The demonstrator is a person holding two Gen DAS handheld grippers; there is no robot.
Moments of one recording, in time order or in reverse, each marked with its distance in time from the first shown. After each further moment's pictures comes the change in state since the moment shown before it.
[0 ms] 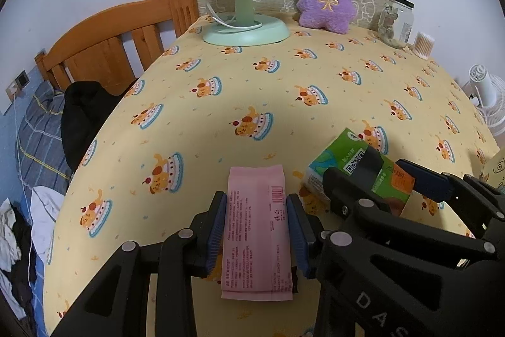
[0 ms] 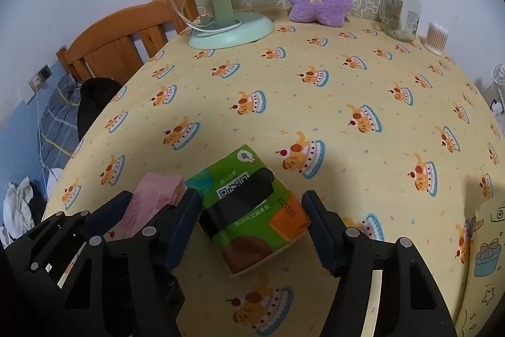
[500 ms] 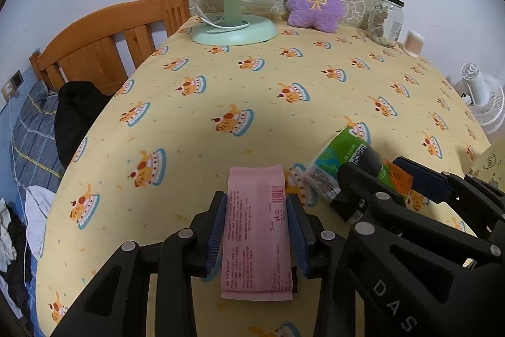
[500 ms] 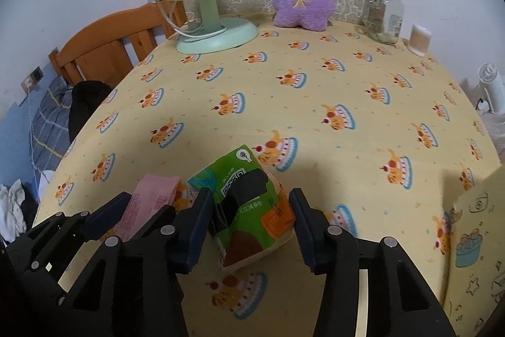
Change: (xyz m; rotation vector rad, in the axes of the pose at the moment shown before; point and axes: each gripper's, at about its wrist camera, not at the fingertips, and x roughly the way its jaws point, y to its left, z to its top) left arm -0.005 -0.012 -0.005 0.007 -0.002 -0.036; right arm -0.017 -0.011 -0.008 0.010 -0.024 -0.060
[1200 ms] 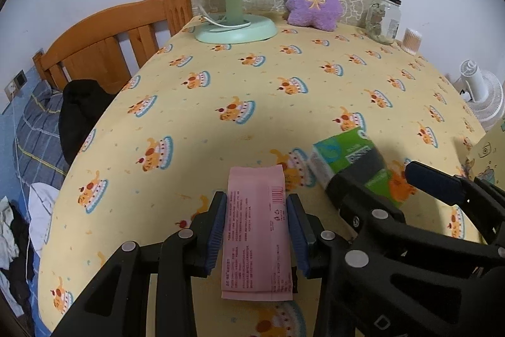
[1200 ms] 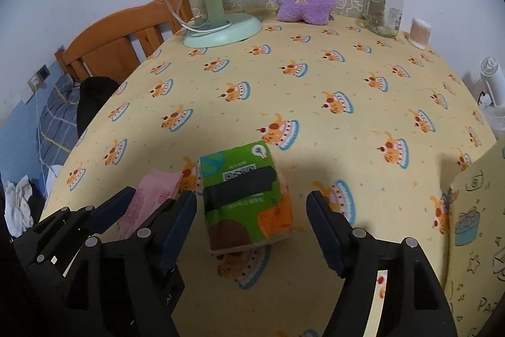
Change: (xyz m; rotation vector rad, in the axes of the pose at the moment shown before) left arm -0.008 0.002 -0.010 0.004 0.000 0.016; right arm -0.011 0.003 -0.012 0.001 0.022 0.035
